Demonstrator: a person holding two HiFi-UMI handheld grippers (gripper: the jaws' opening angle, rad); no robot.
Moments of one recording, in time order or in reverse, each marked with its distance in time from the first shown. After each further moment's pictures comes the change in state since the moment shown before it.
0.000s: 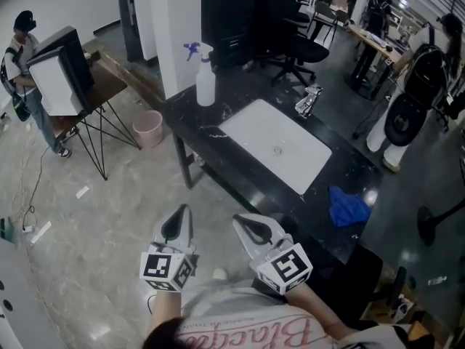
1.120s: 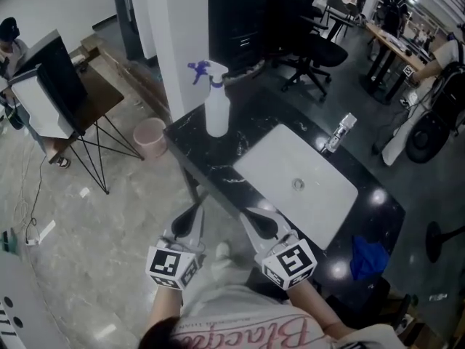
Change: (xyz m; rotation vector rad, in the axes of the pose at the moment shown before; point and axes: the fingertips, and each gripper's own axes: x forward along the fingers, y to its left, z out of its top) left arm 0.174 0.079 0.010 0.070 0.072 -0.113; right arm 0.154 -0.138 0.004 0.071 0.020 -0.040
